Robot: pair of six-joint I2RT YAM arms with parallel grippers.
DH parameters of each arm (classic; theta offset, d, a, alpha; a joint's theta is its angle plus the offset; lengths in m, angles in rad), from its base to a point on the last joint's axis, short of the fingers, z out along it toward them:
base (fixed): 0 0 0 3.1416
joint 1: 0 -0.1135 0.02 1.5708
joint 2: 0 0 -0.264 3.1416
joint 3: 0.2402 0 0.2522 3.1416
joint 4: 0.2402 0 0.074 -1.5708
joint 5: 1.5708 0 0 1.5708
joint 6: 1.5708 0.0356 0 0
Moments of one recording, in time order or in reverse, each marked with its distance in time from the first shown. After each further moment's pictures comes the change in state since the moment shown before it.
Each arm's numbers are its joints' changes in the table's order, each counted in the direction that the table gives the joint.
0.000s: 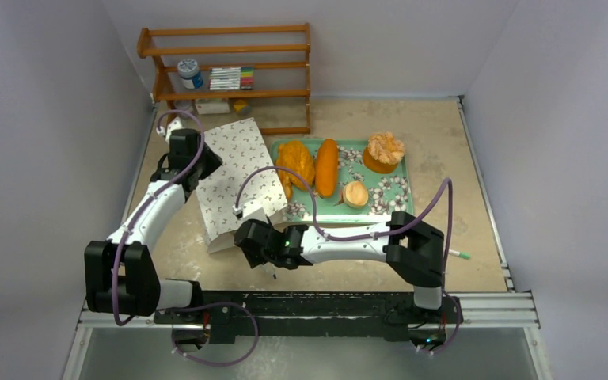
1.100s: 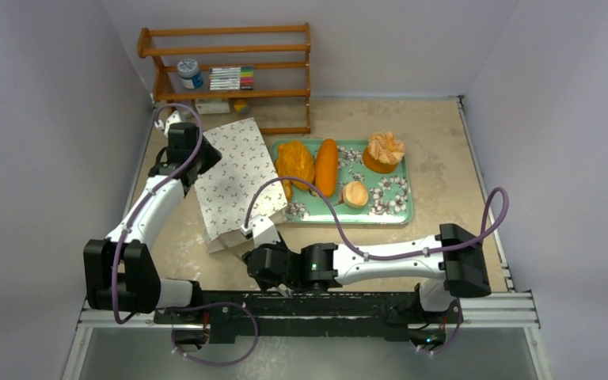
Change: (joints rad) left arm 0.000 0.016 0.069 0.035 -0.001 0.002; right arm -0.181 -0.268 -0.083 0.171 0.092 0.070
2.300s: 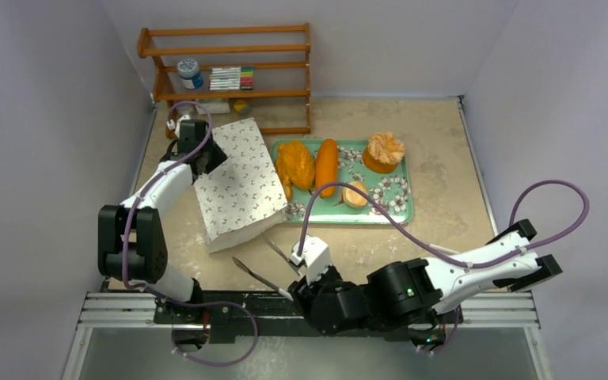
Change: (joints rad) left arm 0.000 0.206 0.065 -0.016 0.018 -0.014; right arm -0.341 -0.362 0.117 0.476 0.202 0.162
